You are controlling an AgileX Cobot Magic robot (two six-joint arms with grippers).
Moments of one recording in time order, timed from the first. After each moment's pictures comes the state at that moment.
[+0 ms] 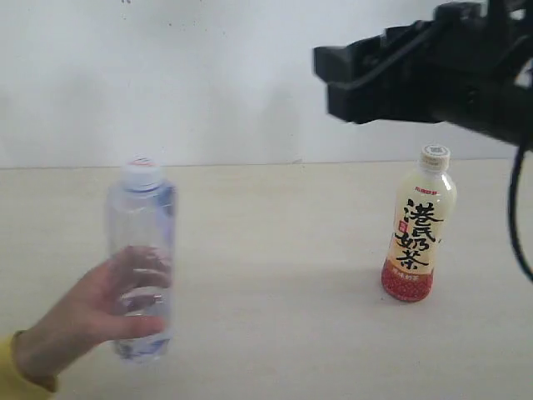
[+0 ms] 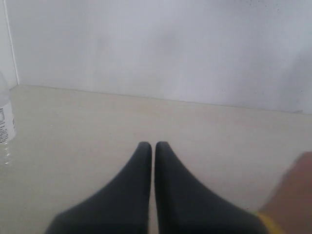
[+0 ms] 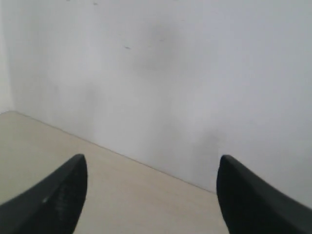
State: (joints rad) left arm 0.07 0.00 0.00 0.09 0.18 -0.16; right arm 0.58 1.18 -0.77 0.18 -0.27 -0.20
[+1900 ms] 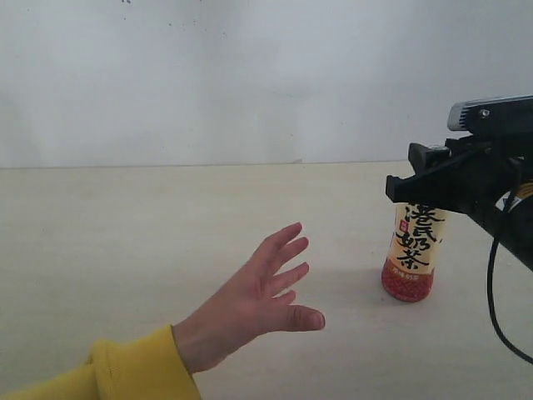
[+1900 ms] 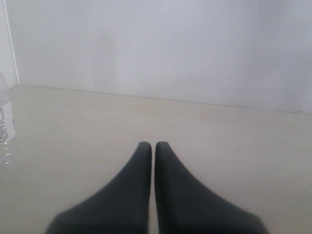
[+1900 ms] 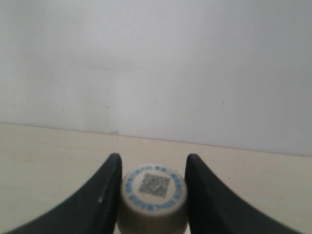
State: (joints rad) left arm 0.07 0.00 0.00 0.09 0.18 -0.16; right arm 0.34 1.57 -0.56 0.21 -0.82 -0.13
